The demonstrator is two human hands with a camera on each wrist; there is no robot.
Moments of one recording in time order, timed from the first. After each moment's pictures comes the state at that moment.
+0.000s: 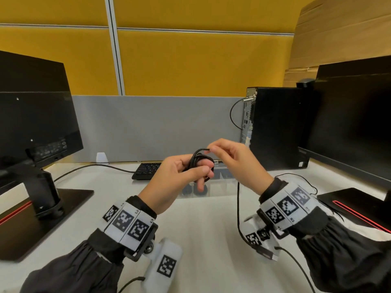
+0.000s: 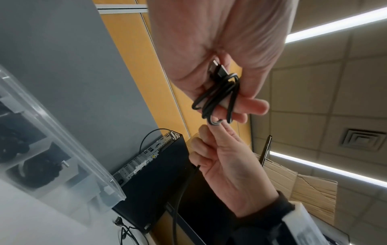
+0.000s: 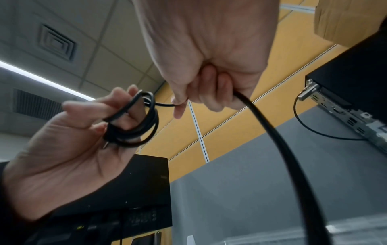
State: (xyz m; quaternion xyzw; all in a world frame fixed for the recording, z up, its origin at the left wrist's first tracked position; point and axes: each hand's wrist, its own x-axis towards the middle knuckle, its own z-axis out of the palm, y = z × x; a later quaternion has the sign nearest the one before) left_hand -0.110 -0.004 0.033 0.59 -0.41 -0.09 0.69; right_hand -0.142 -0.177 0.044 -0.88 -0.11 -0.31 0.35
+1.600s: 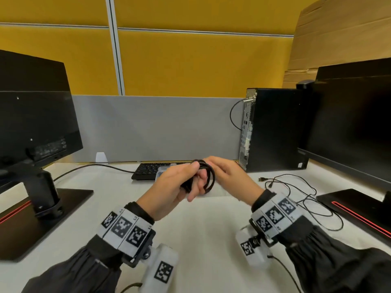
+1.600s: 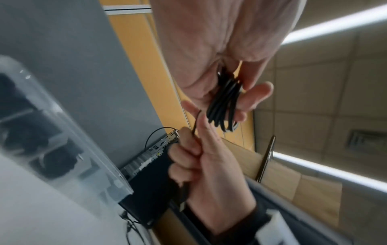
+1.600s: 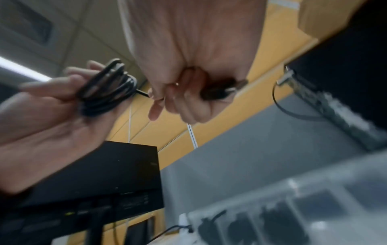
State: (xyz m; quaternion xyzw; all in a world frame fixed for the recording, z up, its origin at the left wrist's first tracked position) left_hand -0.103 -0.001 0.020 0.56 -0.42 -0.17 0.69; right_hand -0.135 -0.169 0.017 -0.87 -0.15 -0.23 0.42
